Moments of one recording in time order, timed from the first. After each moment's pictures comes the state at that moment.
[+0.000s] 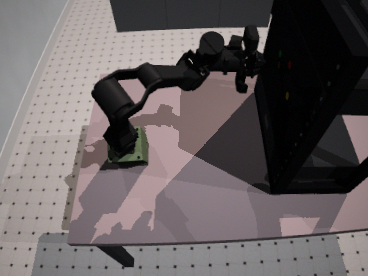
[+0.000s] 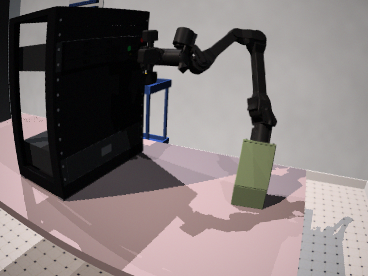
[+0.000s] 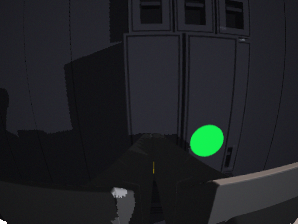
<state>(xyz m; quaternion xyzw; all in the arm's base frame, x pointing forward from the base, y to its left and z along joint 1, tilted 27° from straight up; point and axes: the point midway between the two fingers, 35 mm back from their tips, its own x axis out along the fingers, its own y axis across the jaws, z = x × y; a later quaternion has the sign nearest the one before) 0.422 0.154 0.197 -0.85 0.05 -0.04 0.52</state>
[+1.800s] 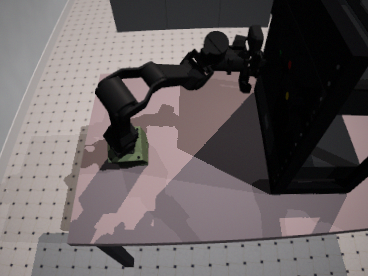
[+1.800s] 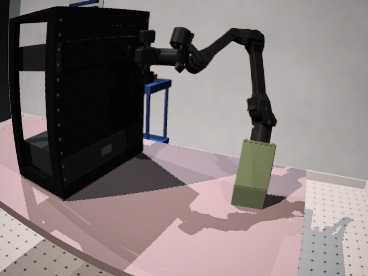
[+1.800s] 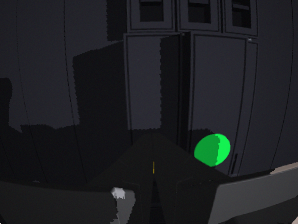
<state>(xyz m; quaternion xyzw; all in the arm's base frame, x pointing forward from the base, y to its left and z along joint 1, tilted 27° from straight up) 0.432 0.153 0.198 -0.85 0.05 -0.04 0.52</state>
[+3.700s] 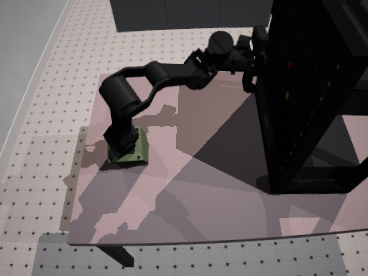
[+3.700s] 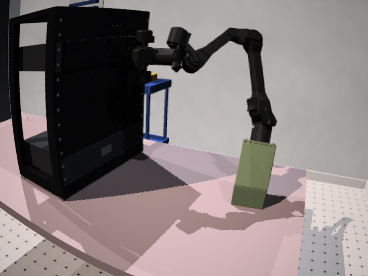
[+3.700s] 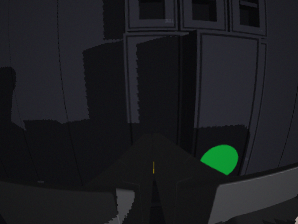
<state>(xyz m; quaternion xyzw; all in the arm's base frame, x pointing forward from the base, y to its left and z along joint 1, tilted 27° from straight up) 0.443 0.151 0.198 -0.85 0.05 -0.04 0.52</state>
